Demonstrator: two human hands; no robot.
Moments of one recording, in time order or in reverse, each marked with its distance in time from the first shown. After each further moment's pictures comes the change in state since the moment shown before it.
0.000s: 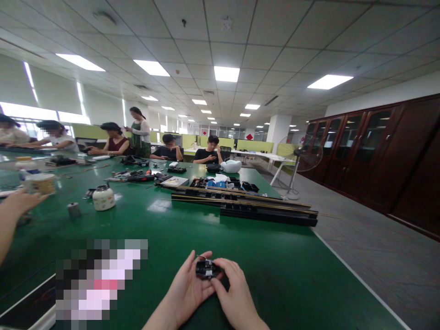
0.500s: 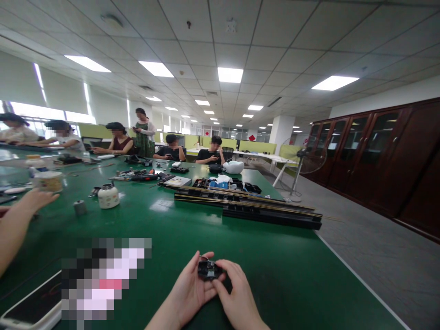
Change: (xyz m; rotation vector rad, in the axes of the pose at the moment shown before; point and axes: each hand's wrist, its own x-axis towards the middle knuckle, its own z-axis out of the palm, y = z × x) left_hand -0.002 0.000 0.002 -0.011 0.021 0.001; right_hand 0.001 0.000 0.001 0.002 -0.041 0.004
